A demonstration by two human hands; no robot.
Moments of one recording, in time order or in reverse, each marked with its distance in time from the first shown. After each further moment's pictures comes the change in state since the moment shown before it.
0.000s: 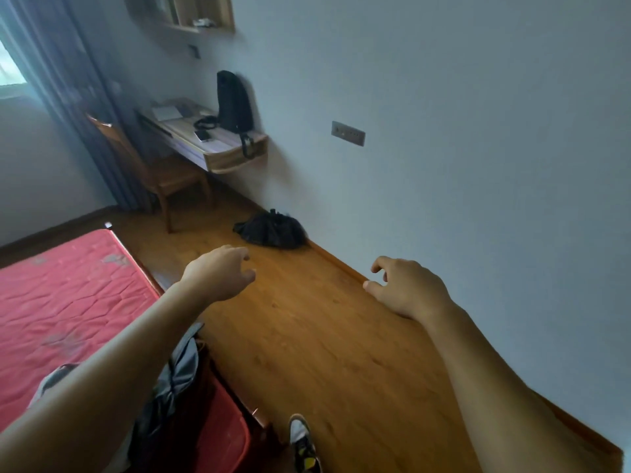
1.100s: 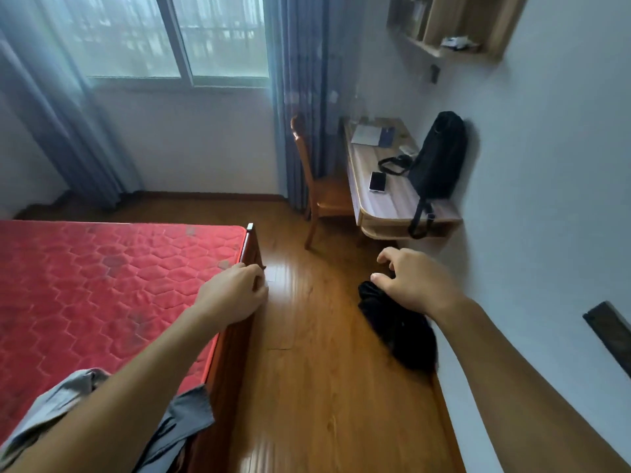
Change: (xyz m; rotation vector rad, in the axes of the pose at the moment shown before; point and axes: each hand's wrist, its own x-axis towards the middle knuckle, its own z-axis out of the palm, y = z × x) left_hand 0.475 -0.197 -0.059 -0.105 0.190 -0.792; right_hand 0.762 -0.239 -0.049 -0.068 -0.173 -0.815
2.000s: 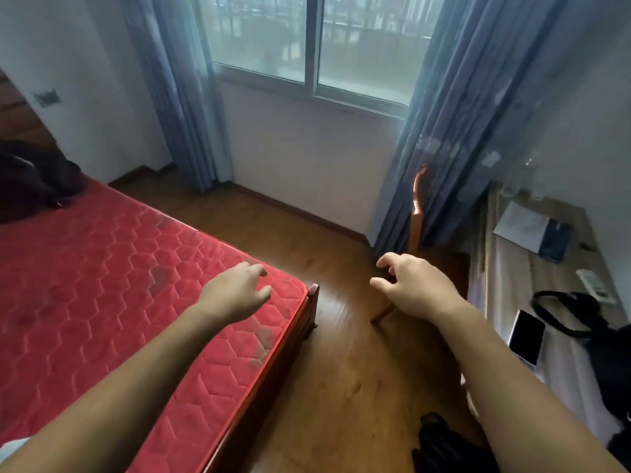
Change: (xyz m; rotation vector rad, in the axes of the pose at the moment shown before) left_hand 0.432 -0.206 -0.075 -0.090 0.082 -0.401; right_hand 0.586 -0.180 -0.011 -0.020 -0.129 -0.406
